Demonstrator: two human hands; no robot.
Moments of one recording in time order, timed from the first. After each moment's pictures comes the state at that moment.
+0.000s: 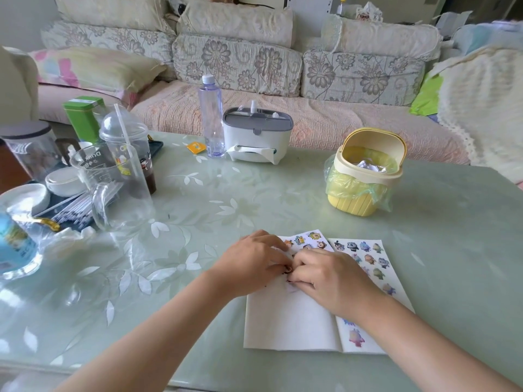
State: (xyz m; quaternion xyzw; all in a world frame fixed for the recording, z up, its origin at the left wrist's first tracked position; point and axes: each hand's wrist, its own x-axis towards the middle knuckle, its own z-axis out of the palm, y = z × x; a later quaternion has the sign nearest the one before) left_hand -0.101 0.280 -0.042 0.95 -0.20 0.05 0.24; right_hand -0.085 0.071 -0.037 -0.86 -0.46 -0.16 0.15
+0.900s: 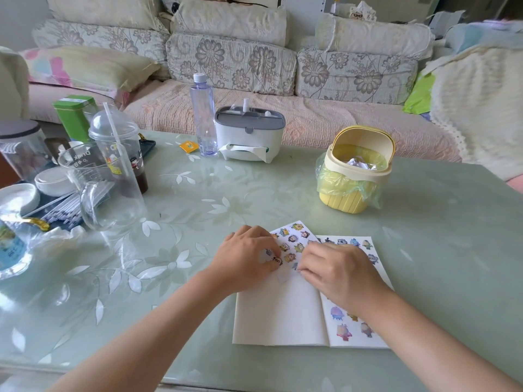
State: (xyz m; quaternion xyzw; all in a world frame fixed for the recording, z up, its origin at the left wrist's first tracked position) left_hand -0.102 0.268 -0.042 0.97 -0.08 0.06 0.24; right_hand -0.080 0.044 -0.029 -0.84 -0.46 -0.26 0.11
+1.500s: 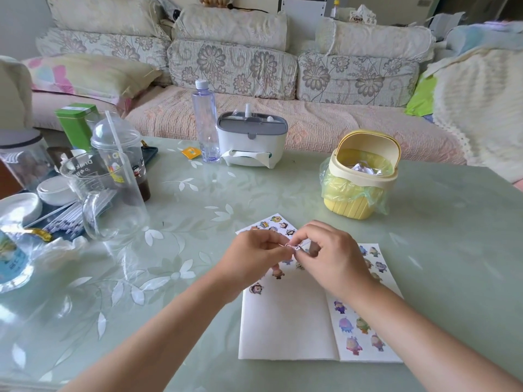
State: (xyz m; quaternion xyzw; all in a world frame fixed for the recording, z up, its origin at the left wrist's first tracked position) left_hand -0.113 0.257 0.008 0.78 0.05 -0.07 0.62; right_hand -0.073 0.084 -0.002 -0.88 -0.30 -0.18 0.32
